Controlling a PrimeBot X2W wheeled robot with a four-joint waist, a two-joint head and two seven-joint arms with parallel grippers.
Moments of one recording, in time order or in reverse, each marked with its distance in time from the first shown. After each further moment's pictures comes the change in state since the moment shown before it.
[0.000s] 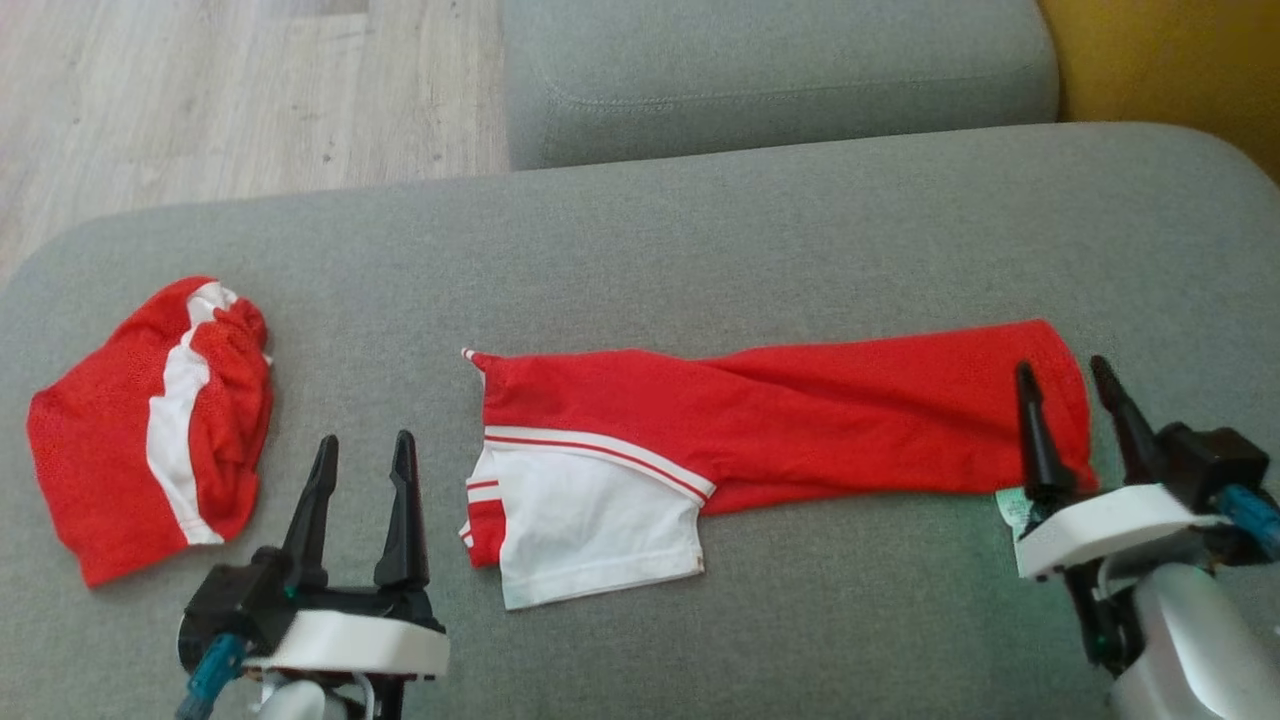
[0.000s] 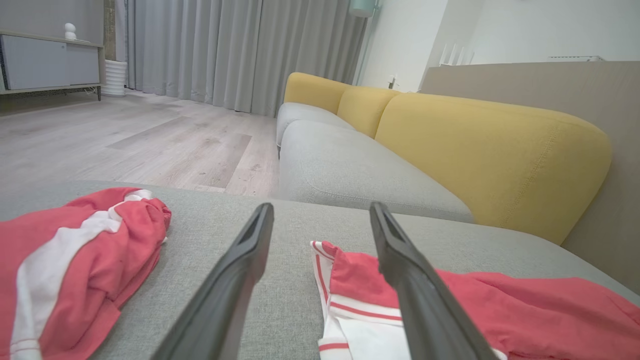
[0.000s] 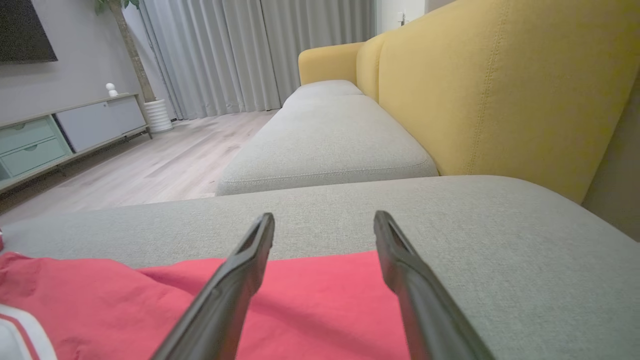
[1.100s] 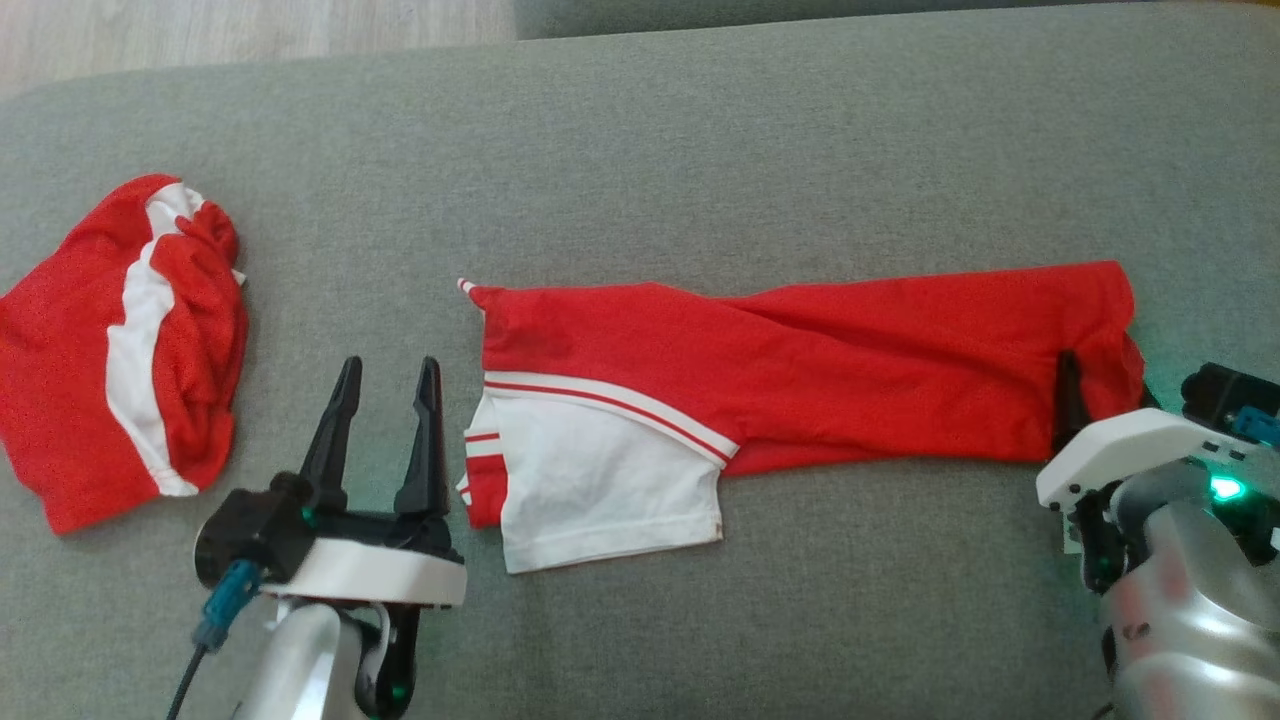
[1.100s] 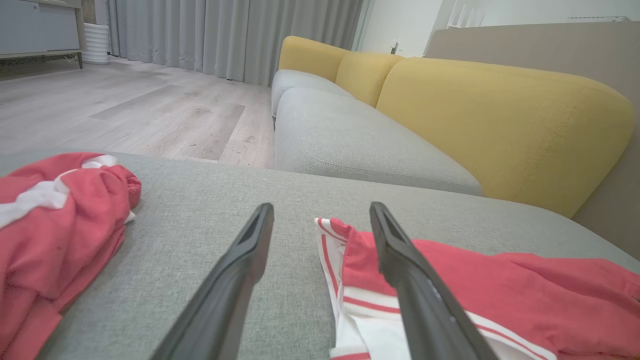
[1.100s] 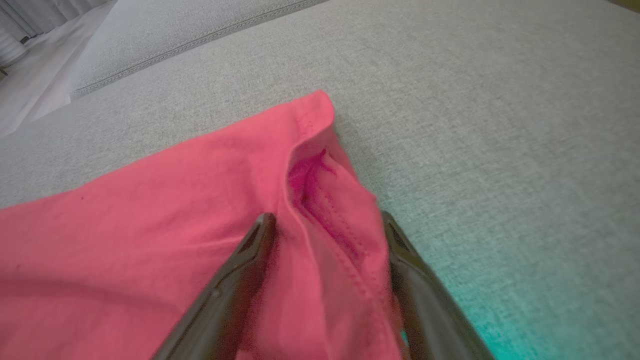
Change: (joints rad) left arm -0.124 -0.049 0.030 0.052 0.077 -0.072 0.000; right arm -0.289 0.089 -0.342 0.458 -0.125 0.000 0.147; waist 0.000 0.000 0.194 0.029
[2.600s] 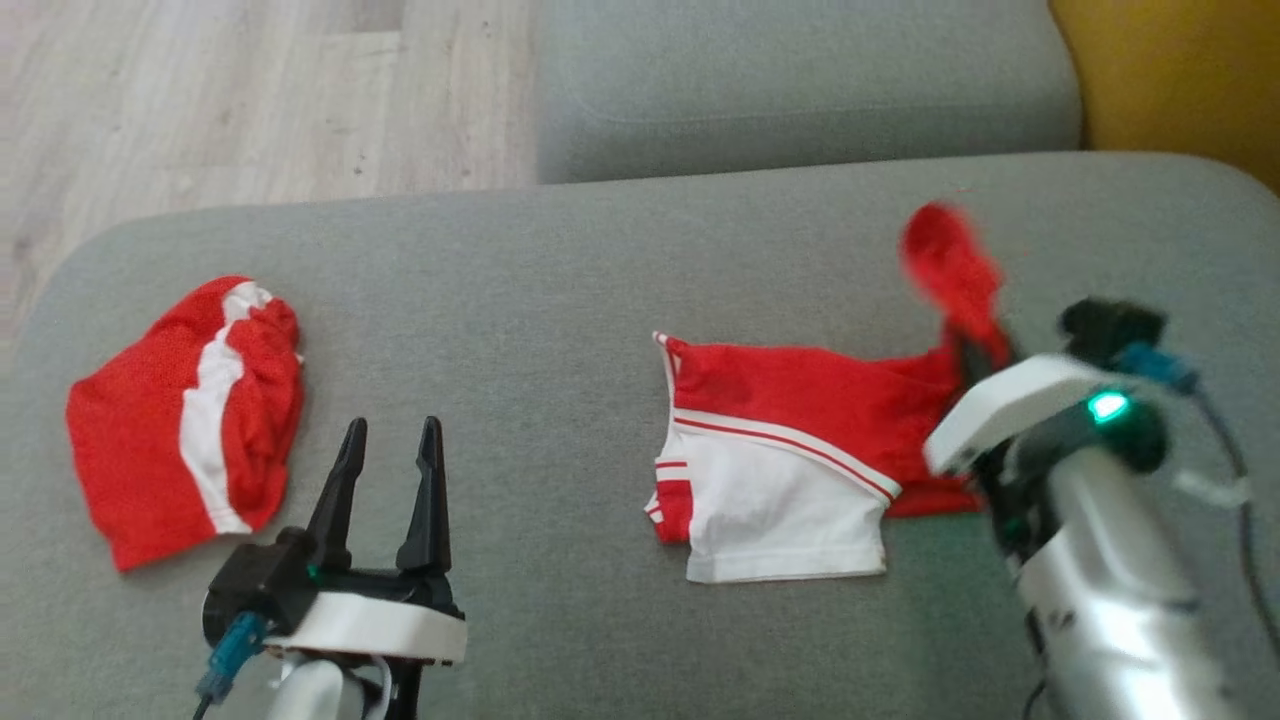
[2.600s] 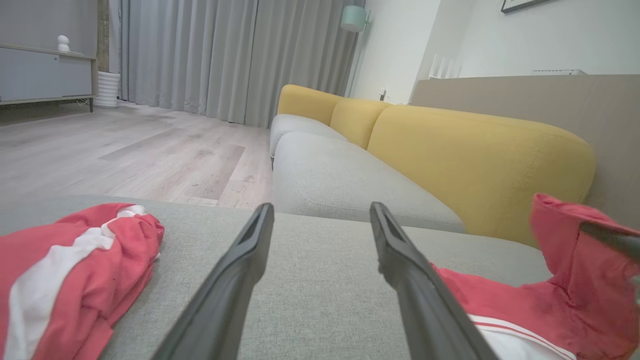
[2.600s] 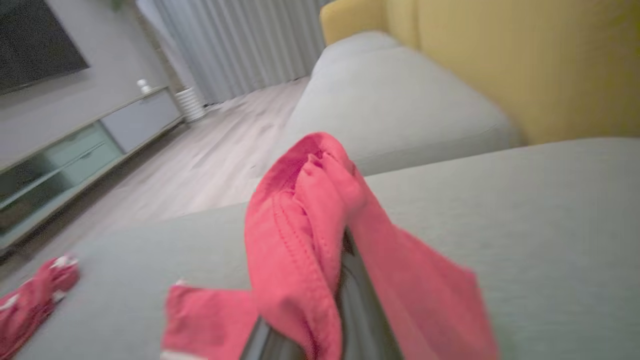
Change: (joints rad) left arm 0.081 -0.001 0.005 0.006 -0.012 0.000 0.000; right arm -0.022 0.023 0.297 -0.187 0.132 0.000 0.035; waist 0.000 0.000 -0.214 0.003
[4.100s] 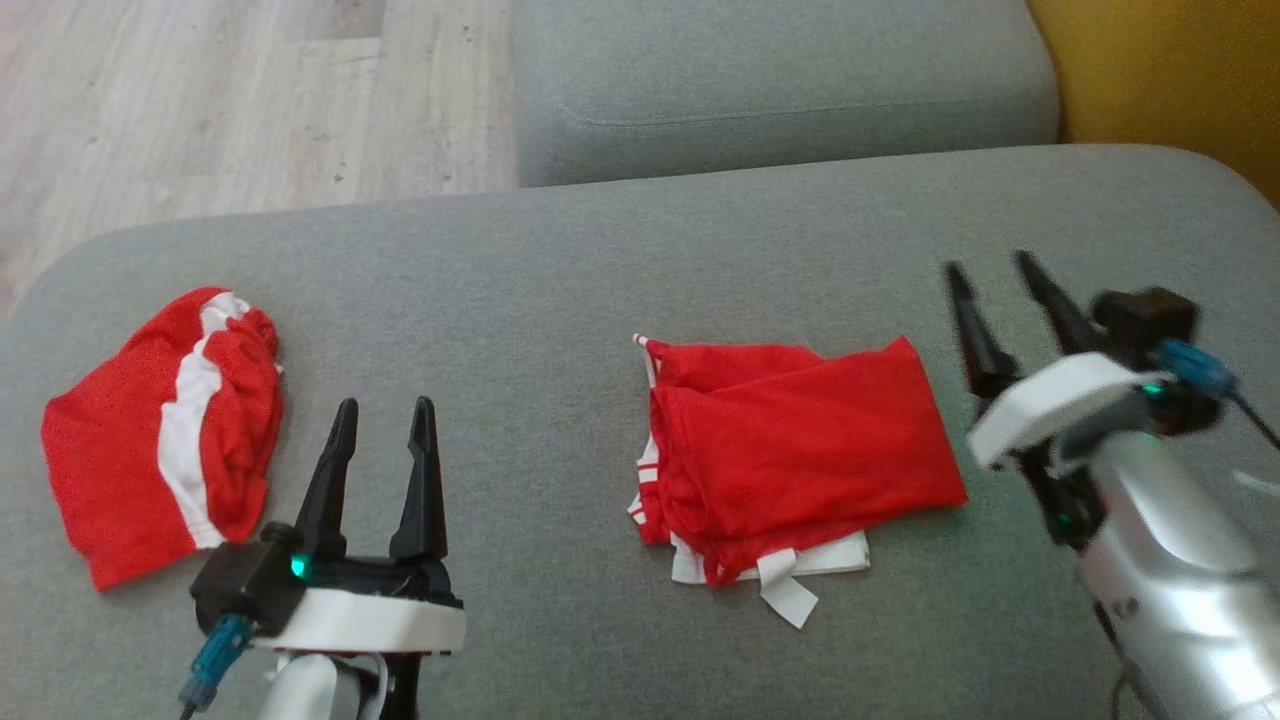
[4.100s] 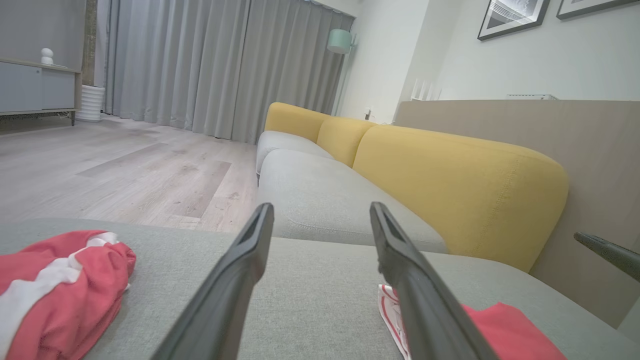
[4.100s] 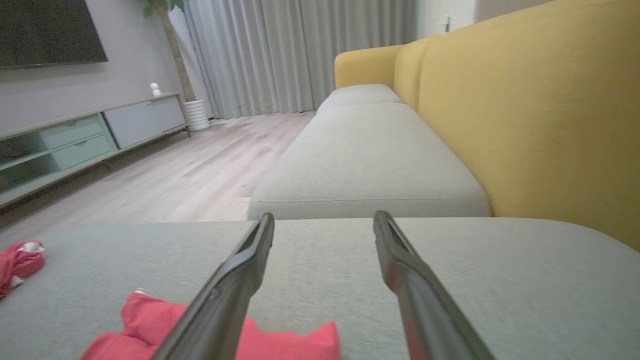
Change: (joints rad) left arm 0.016 0.000 -0.002 -0.091 -0.025 0.000 0.000; right arm -0.025 -0.183 0.372 0.013 0.222 0.000 -0.179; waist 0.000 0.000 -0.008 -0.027
